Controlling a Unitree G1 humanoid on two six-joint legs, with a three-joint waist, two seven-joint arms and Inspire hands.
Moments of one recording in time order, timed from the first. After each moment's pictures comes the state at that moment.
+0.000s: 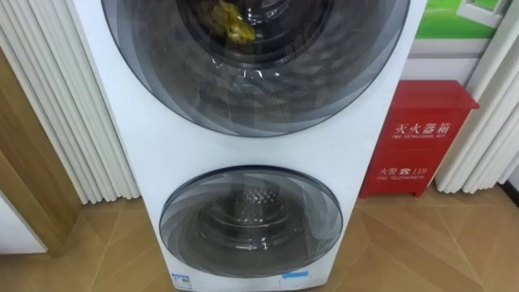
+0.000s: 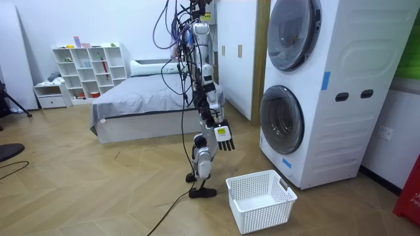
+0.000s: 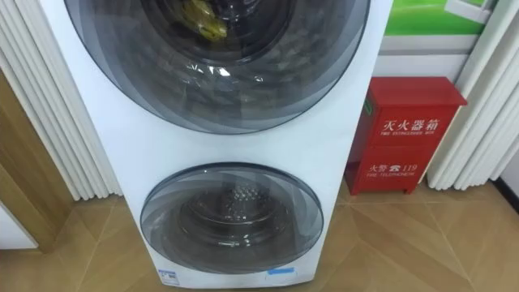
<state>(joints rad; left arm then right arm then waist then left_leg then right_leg) 0.21 0.18 0.04 1.13 0.31 0.12 0.15 0.07 -0.22 0.06 1.30 0.40 0.04 0.16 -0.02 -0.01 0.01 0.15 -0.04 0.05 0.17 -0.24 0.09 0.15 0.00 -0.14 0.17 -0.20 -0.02</state>
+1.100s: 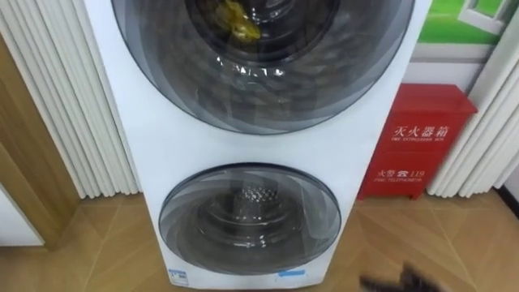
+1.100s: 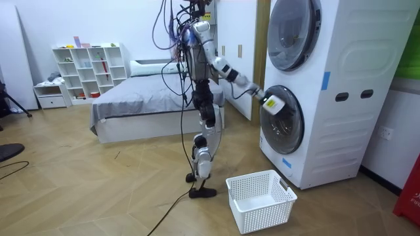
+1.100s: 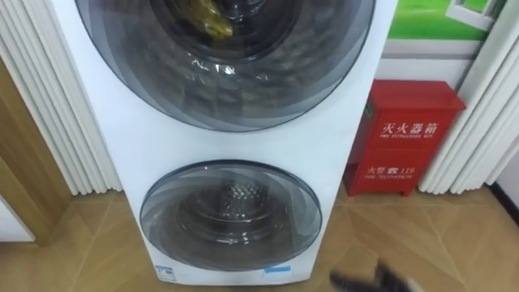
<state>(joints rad) 0.15 0.21 0.06 1.08 0.36 0.10 0.15 -0.28 -0.34 -0.07 0.92 0.48 0.04 0.04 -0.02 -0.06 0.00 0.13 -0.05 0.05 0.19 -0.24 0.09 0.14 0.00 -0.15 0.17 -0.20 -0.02</state>
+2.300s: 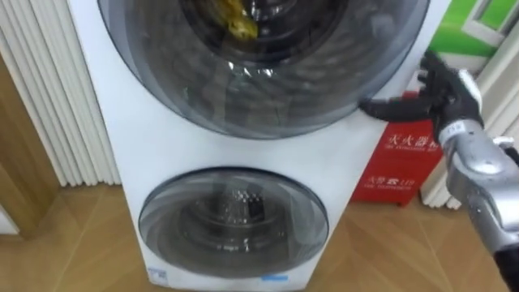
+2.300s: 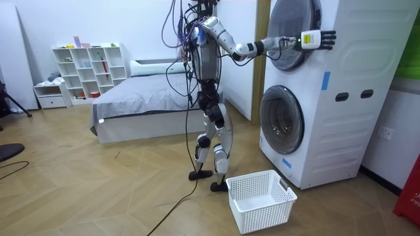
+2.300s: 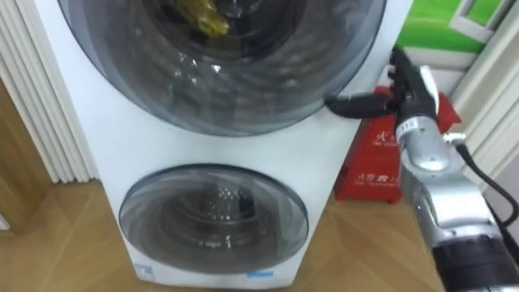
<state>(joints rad) 0.19 0.25 0.04 0.93 0.49 0.24 0.19 -0.60 -0.51 0.03 0.25 0.30 0.27 -0.25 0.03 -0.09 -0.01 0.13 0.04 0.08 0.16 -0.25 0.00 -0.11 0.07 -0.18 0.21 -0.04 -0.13</state>
